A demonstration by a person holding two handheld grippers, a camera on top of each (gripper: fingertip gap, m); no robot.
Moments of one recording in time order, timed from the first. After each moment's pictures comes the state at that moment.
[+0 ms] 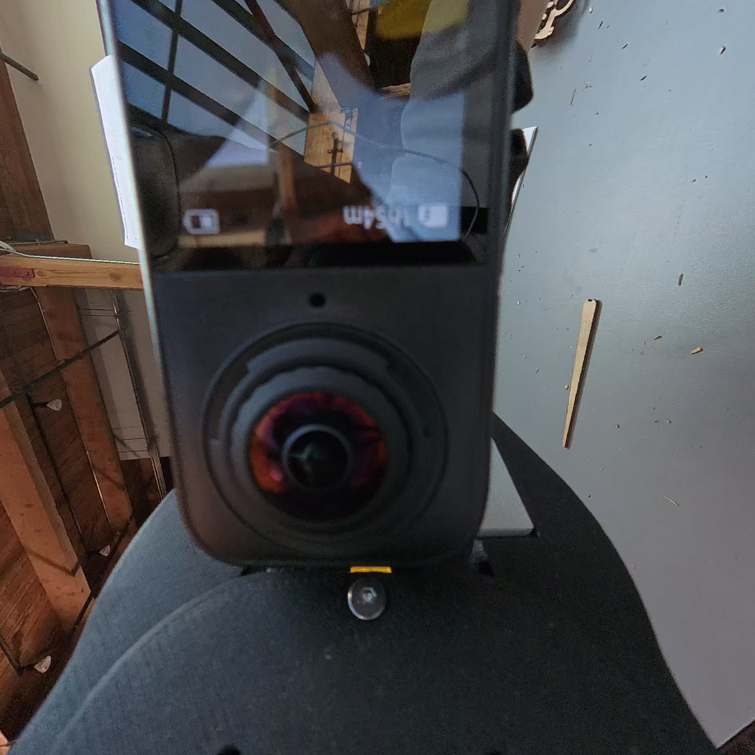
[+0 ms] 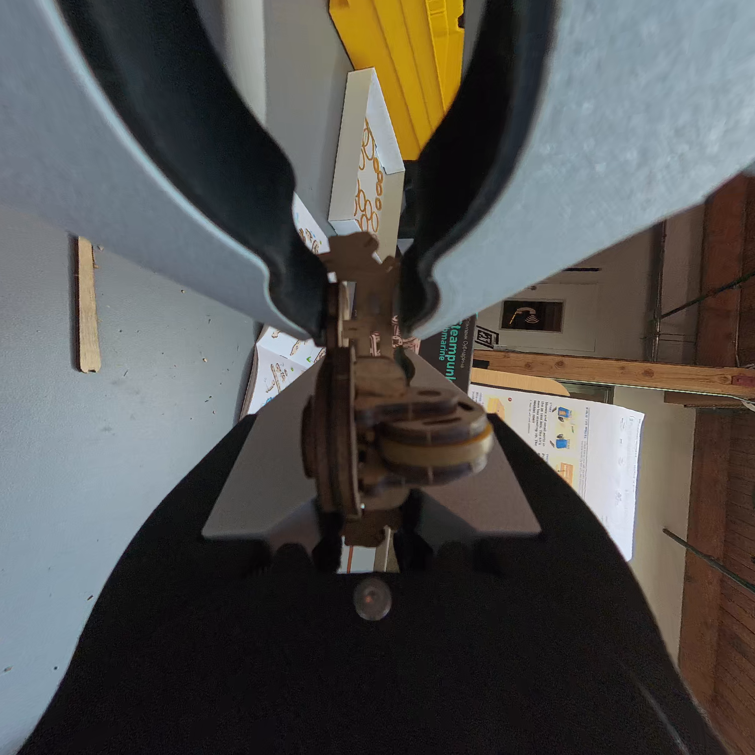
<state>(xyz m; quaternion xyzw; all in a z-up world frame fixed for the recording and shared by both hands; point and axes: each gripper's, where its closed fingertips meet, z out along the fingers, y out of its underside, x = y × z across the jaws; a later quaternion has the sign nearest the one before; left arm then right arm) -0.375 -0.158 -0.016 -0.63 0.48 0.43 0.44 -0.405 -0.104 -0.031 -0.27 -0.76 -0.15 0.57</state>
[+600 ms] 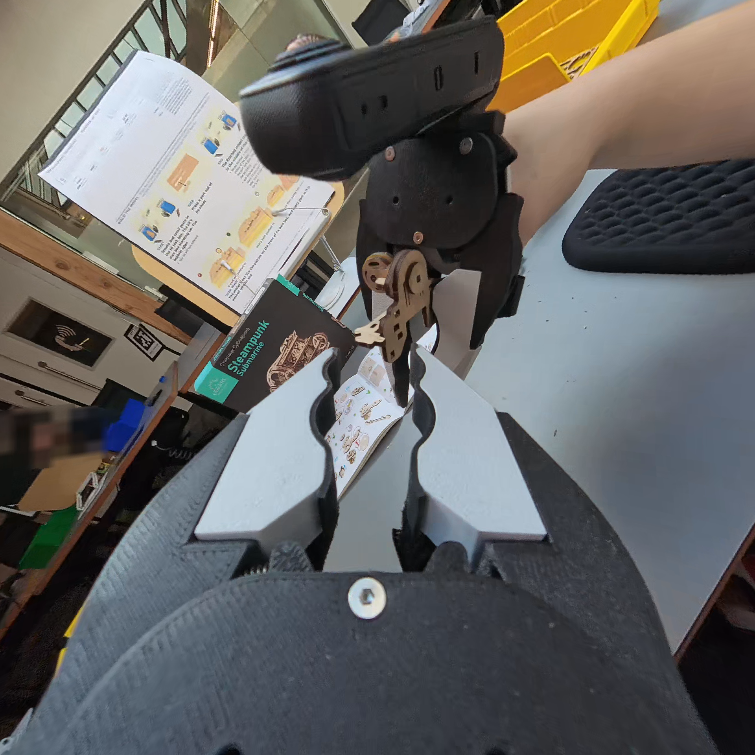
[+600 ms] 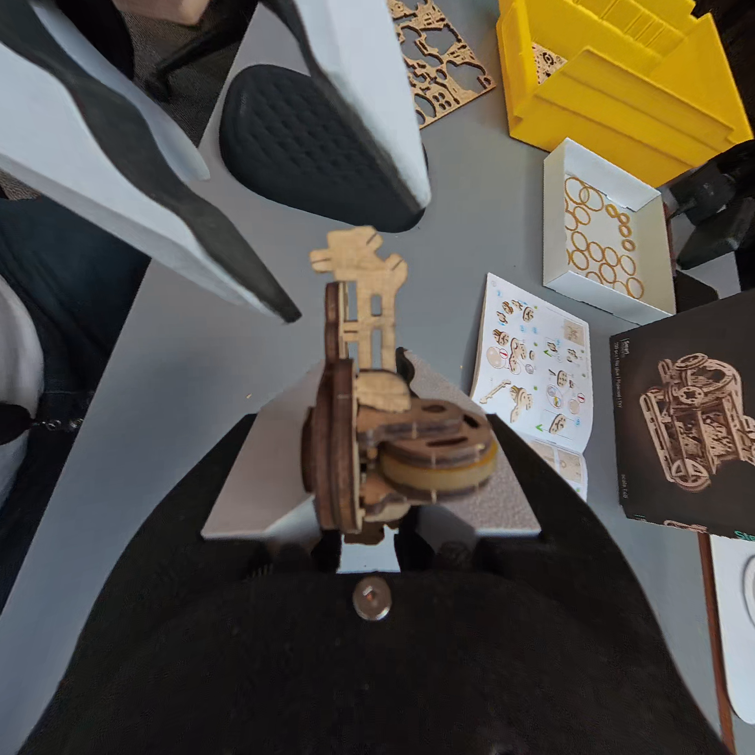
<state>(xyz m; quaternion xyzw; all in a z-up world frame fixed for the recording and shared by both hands) -0.363 -0.170 0.015 -0.68 0.37 0.15 0.61 -0.395 -0.150 -0.063 -0.42 -0.81 0.24 0.34</state>
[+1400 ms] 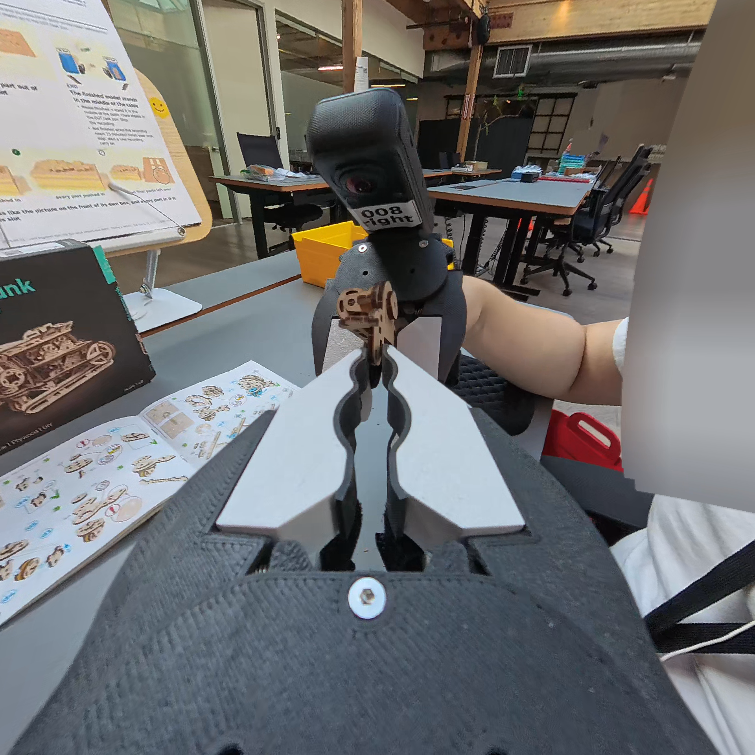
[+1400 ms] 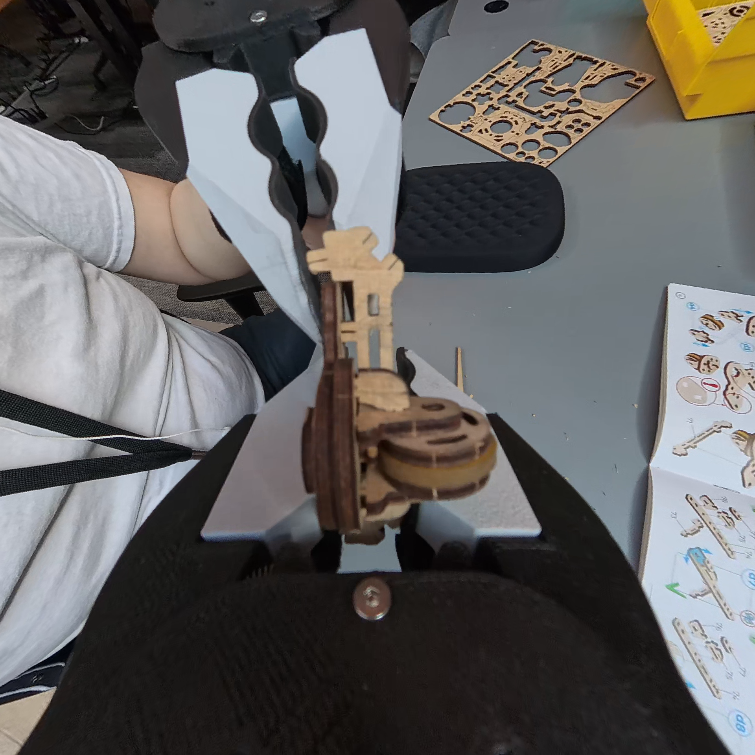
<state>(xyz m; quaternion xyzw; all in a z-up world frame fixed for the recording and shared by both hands) -0.350 -0.171 0.021 -0.68 0.24 -0.27 0.64 -0.385 -0.200 -0.052 -0.46 -0.75 0.44 0.15</state>
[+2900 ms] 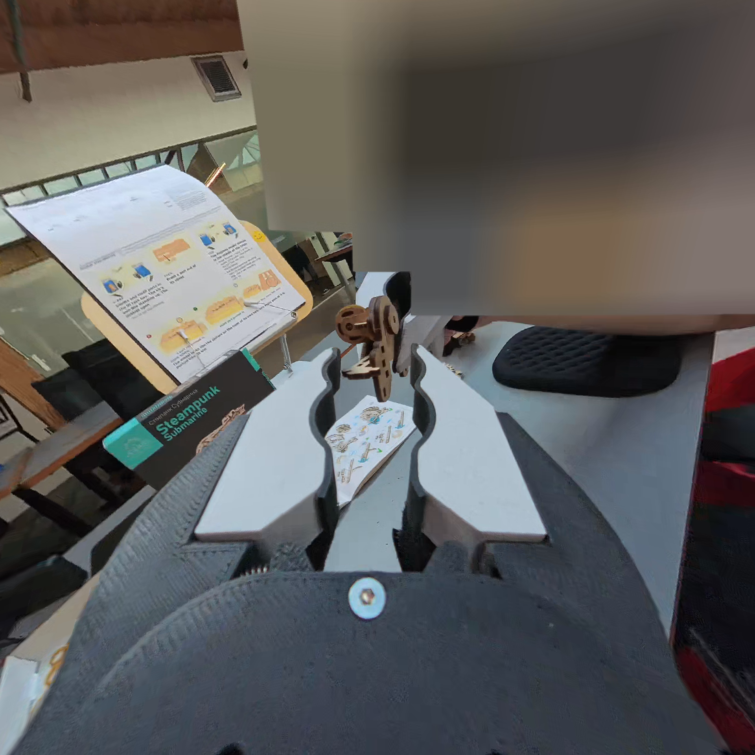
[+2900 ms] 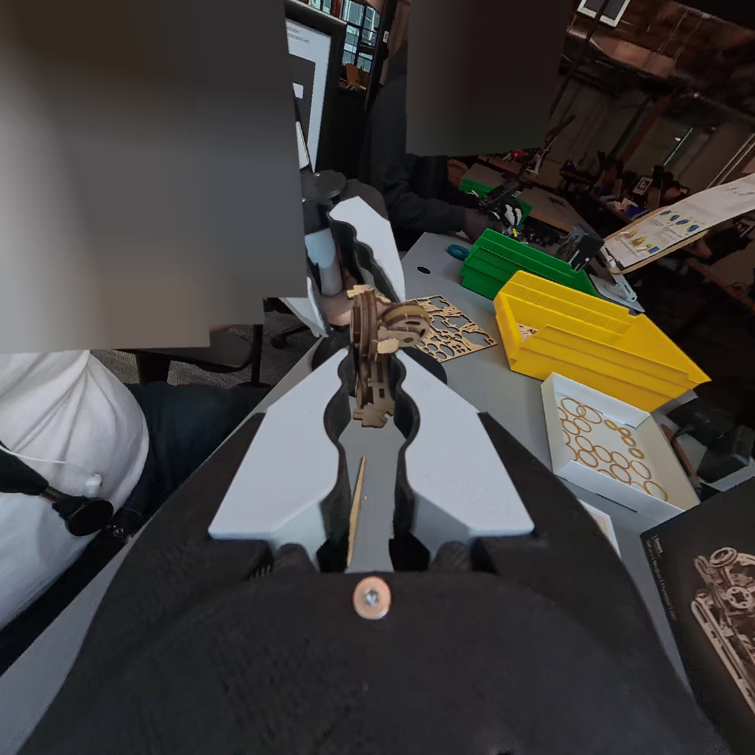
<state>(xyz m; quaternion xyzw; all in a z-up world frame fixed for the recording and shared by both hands) -0.368 -0.187 0.040 -0.60 0.35 -0.04 0.72 -0.380 -0.184 0.026 -0.26 -0.71 0.52 0.39</state>
